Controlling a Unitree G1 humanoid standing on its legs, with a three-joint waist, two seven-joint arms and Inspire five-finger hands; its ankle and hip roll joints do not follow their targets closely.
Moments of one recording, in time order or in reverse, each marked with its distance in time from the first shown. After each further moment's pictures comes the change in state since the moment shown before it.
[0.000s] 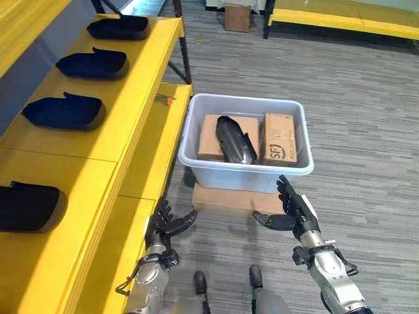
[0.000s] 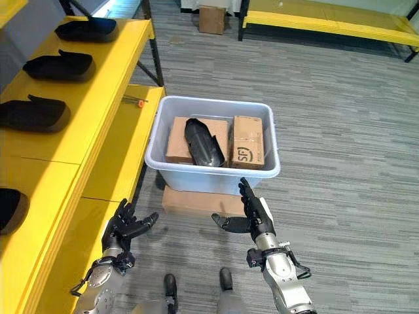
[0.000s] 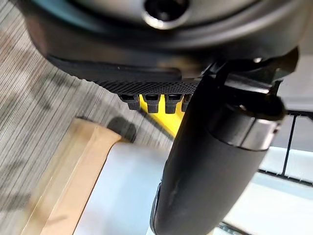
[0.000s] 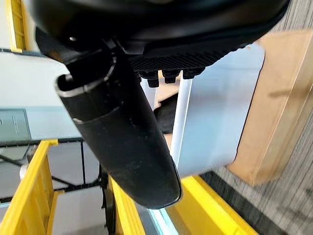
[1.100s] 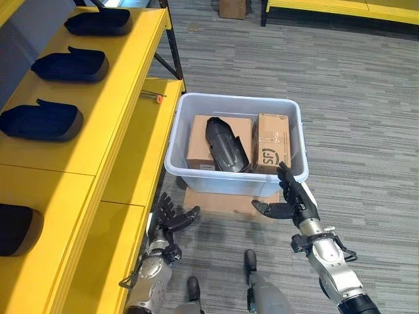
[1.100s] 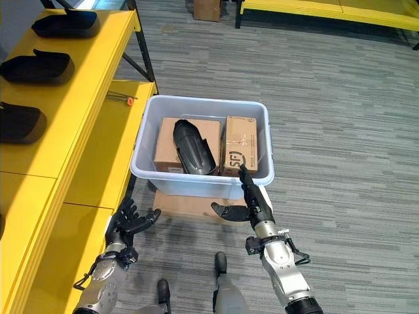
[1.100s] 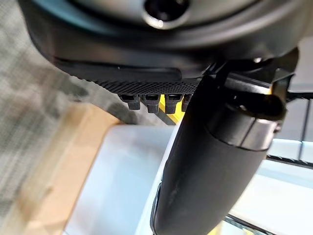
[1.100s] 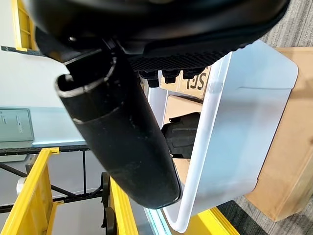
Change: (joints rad) left arm -0.042 -0.008 -0.024 -0.008 0.001 0.002 0.016; right arm -0.083 -0.015 -0.007 0.003 -0.041 0.011 -0.035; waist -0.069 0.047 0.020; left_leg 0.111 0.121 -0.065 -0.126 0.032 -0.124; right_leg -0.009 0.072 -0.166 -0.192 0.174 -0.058
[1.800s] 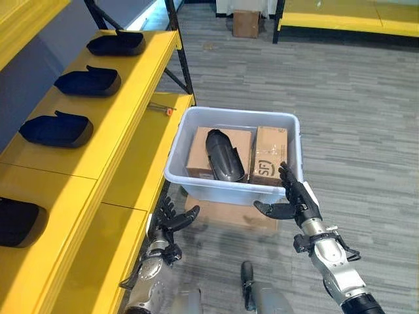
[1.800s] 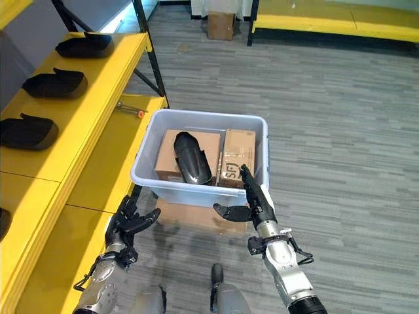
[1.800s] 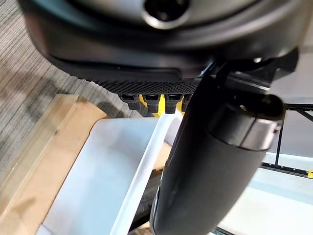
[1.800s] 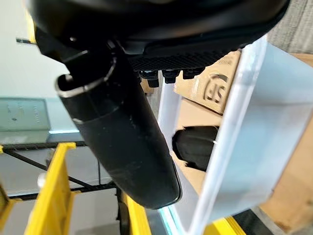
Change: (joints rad) left arm 0.019 0.002 -0.015 0.016 -0.038 -0.002 -0.001; right arm 0.004 -0.025 0.013 0.006 0.000 -0.017 -0.028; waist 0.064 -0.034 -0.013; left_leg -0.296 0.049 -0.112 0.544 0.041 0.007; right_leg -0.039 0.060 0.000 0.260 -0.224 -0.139
